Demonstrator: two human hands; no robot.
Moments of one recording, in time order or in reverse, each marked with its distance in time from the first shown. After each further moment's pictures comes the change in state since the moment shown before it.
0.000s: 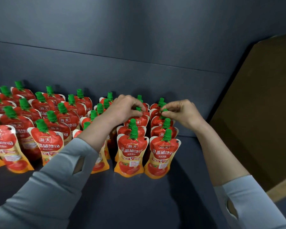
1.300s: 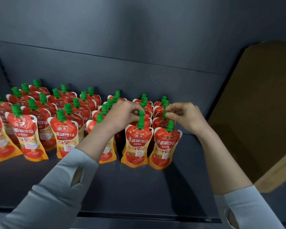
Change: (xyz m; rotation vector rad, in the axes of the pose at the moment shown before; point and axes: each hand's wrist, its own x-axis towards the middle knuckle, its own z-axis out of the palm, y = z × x) left_hand -0.060 0.005 -0.005 -0.057 0.111 0.000; right_hand -0.051 -0.031 0.007 -0.099 0.090 0.019
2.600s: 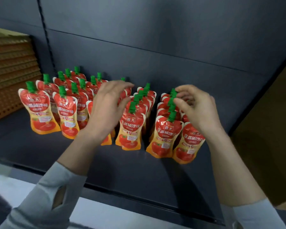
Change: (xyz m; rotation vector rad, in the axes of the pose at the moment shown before) left_hand -0.087 -0.039 -0.060 0.266 0.536 0.003; right_hand -0.018 -0.078 0.035 0.061 0.151 -0.236
